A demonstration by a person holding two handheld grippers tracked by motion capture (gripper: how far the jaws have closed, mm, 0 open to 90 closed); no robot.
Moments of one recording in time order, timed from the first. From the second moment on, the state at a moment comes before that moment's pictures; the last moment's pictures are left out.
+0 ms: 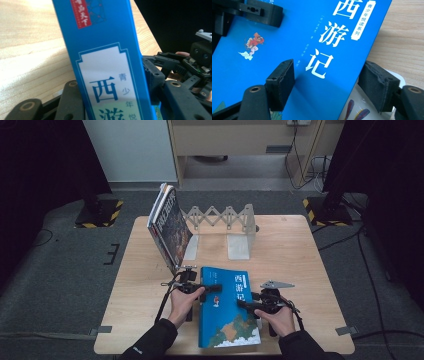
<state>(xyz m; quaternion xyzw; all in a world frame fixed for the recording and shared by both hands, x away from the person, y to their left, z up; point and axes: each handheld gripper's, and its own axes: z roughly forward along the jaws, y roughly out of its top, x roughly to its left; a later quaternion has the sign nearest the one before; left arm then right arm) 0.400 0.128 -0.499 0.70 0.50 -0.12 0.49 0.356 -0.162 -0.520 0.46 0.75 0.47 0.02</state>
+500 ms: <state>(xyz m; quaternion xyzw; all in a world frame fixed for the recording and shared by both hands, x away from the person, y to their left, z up) 0.392 0.127 -0.477 0.71 0.46 -0.10 0.52 0.360 -0.162 -0.521 0.46 0.72 0.52 -0.01</state>
